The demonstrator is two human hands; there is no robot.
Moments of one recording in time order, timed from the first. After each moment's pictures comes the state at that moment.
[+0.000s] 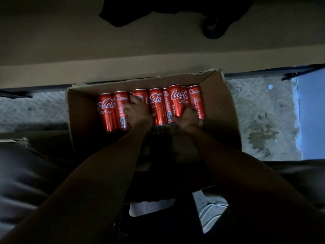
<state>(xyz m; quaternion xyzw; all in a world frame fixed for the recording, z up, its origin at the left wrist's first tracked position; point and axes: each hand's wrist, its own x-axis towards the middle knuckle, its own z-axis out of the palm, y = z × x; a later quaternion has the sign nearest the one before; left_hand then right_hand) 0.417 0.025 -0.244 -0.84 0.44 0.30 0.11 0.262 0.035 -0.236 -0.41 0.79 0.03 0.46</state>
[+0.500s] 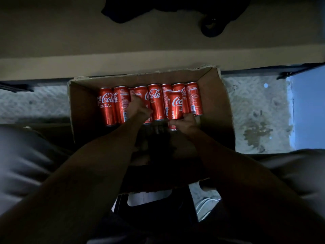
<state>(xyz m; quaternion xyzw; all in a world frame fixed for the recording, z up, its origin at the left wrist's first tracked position) 0.427 0.027 -0.223 -0.82 0.39 0.42 0.02 0.256 0.069 -0.220 -0.28 0.75 -0.10 0.59</state>
